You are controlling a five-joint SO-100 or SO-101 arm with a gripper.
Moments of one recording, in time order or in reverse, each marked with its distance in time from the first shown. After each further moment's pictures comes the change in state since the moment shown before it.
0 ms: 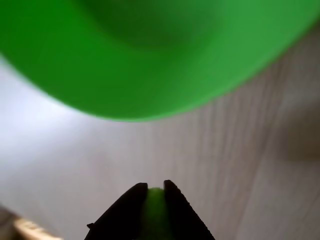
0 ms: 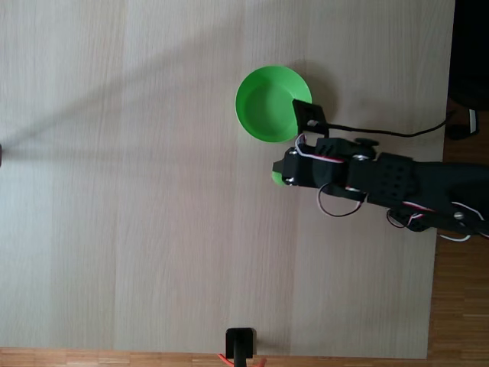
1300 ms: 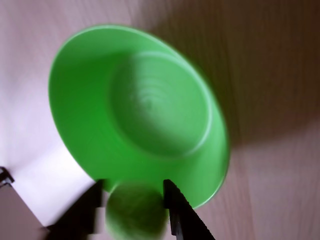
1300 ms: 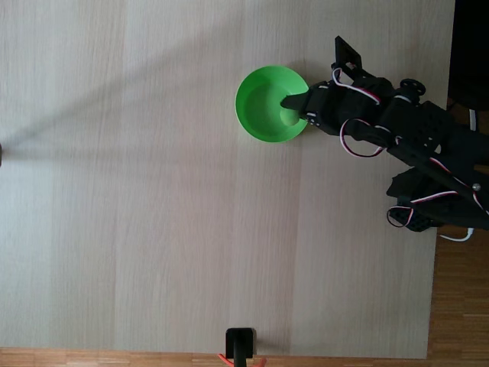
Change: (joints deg) arm 18.7 -0.8 -8.3 5.3 -2.7
